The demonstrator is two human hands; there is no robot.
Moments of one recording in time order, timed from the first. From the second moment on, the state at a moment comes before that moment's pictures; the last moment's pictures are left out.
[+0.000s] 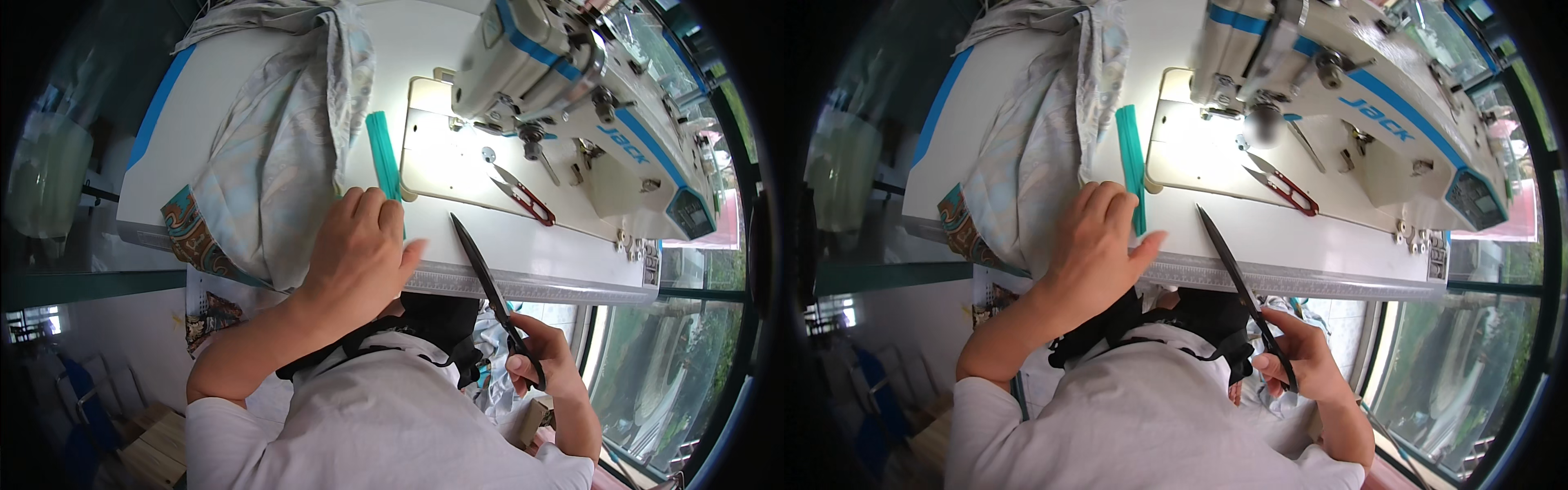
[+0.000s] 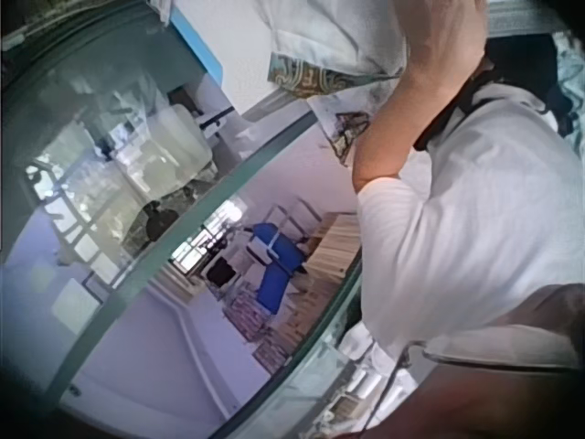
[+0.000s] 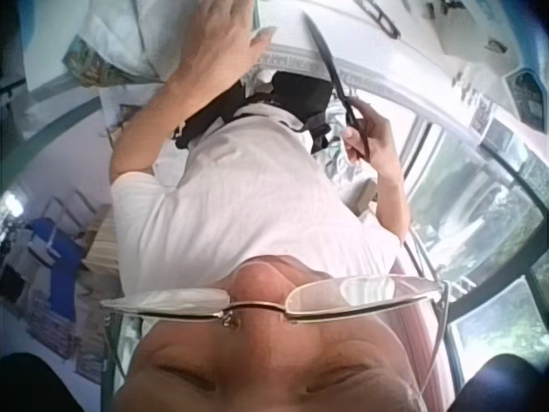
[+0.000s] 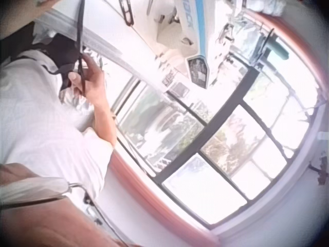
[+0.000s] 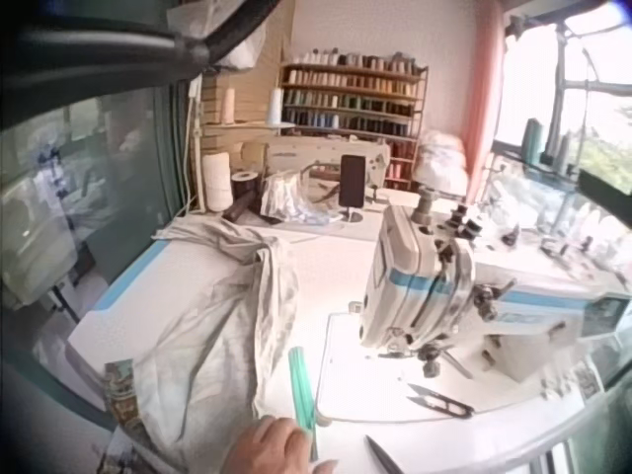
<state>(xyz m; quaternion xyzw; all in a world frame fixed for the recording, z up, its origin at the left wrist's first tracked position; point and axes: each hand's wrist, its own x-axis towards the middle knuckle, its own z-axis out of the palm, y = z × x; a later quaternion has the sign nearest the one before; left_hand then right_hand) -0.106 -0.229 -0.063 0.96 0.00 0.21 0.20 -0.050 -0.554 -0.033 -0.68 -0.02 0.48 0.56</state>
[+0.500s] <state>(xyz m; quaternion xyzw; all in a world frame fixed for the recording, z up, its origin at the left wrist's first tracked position) -0.145 -0.237 -0.068 0.42 0.21 0.07 0.88 -0.091 -0.541 -0.067 -0.67 -0.06 0.50 0.55</state>
